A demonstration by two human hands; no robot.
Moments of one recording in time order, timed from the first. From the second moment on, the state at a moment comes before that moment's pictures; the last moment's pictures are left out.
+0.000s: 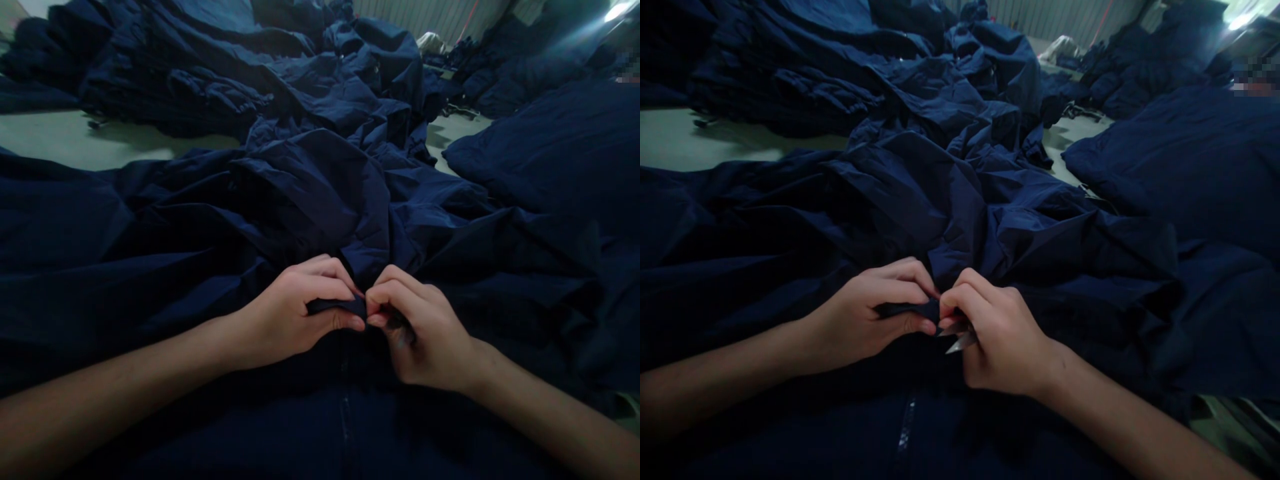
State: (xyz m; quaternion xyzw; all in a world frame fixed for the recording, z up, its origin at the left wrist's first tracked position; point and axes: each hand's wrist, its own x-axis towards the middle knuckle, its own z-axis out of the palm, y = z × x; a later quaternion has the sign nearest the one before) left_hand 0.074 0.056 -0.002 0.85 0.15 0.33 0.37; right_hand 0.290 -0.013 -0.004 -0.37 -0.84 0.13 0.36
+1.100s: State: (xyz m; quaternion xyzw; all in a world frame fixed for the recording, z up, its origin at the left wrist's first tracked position) left_hand 0.076 0.059 -0.007 0.85 0.14 0.34 0.38; right_hand 0.291 -0.014 -0.009 -0.39 -0.85 0.12 0.34
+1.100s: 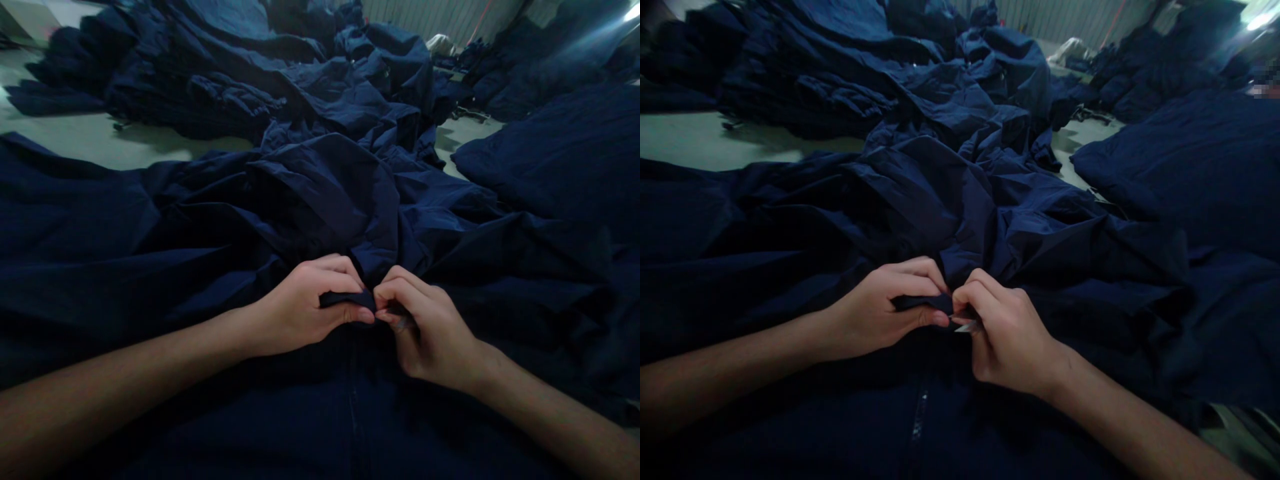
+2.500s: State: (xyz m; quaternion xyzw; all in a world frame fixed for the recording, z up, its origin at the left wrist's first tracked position) left_hand 0.020 0.002 -0.026 0.92 0.21 0.31 0.11; right_hand 0.302 -0.019 -0.023 -0.37 -0.89 -0.14 0.24
